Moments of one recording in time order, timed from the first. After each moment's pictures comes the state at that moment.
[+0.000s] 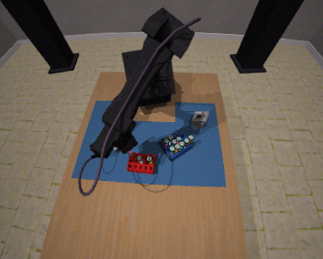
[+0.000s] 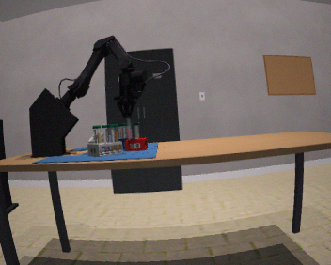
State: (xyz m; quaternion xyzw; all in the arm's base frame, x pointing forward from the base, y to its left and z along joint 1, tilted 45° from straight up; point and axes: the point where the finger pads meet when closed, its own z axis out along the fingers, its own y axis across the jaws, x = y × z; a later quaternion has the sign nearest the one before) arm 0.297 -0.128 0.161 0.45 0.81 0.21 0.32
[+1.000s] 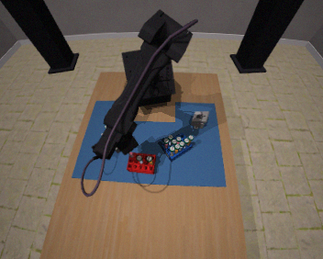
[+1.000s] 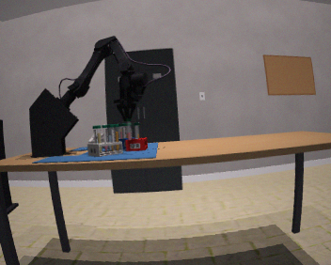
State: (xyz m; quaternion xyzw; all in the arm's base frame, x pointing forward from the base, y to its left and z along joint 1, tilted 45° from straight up) arm 0.307 -0.126 0.151 0.45 0.81 0.21 0.32
